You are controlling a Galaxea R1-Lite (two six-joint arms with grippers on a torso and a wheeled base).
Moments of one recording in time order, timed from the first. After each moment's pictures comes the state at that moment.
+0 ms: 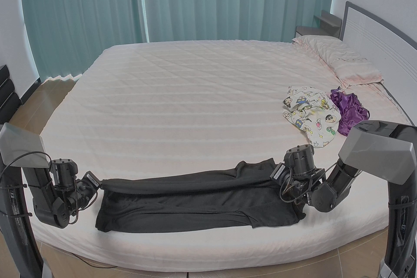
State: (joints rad) left arm 0.10 2.27 -0.39 -1.34 -0.02 -0.80; right arm 0.44 2.34 -0.86 -0.85 -0.32 0.91
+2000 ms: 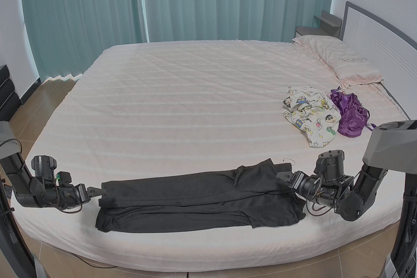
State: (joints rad) left arm 0.33 2.15 -0.52 -0.71 -0.54 -0.16; right arm 0.34 2.22 -0.55 -1.09 -0.05 0.78
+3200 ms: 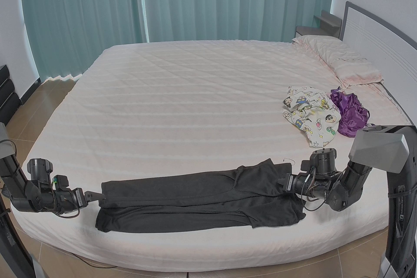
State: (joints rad) left arm 0.34 2.08 -0.44 -0.72 -0.55 -0.14; right arm 0.25 2.42 -0.77 -1.06 0.21 0.40
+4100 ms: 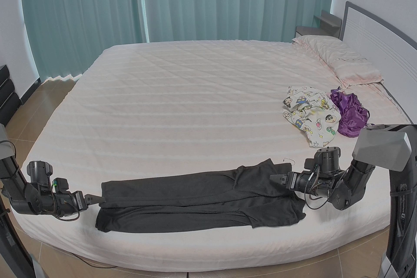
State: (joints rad) left arm 0.34 2.07 -0.41 -0.72 -0.54 -0.14; right arm 0.22 2.41 -0.75 -1.07 0.23 0.40
